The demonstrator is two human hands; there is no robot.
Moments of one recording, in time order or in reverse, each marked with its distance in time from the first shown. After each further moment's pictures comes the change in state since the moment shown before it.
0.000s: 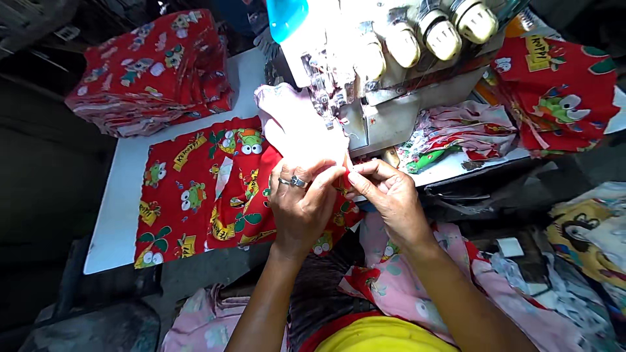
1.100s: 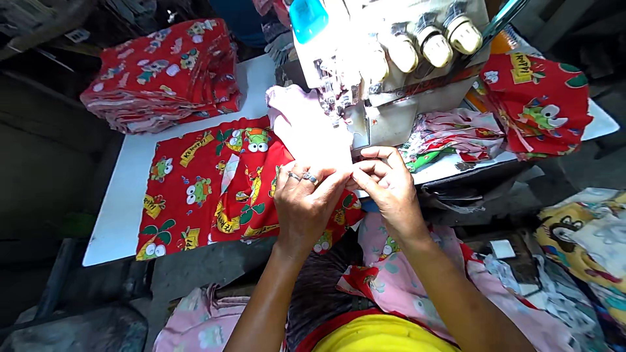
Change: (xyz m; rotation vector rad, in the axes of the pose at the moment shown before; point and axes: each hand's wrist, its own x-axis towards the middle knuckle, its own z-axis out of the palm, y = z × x) left_hand -0.004 0.007 -0.011 0.038 -0.016 0.012; right_hand -0.001 0.000 0.004 -0.007 0.014 -0.058
